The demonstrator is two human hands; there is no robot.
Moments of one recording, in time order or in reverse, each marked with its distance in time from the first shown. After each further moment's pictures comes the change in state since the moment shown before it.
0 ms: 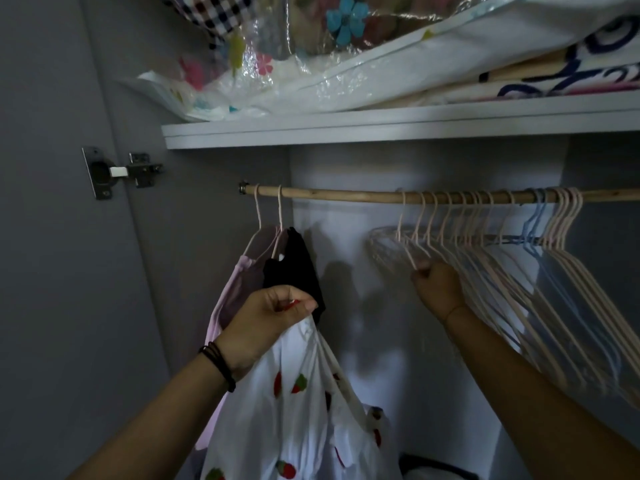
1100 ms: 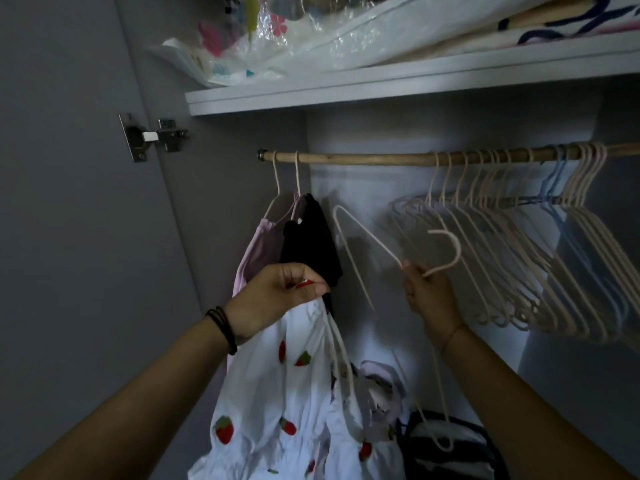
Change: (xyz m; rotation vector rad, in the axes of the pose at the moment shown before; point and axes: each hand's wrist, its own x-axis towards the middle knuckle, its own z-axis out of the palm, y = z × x) left_hand -0.038 0.002 -0.012 0.187 -0.208 0.041; right_hand -0.107 -0.015 0.007 0.859 -0.217 0.228
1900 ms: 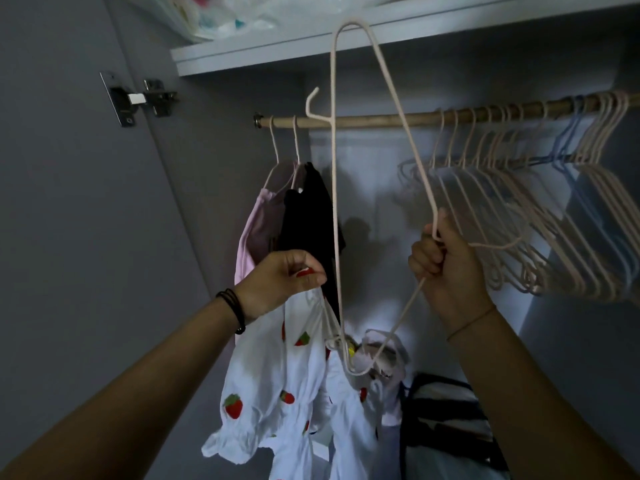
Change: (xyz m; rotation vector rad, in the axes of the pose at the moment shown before) left_hand -0.007 -0.028 0.006 0.121 -0.012 -0.038; right_hand -0.033 -0.032 0.001 0.738 -0.191 0.083
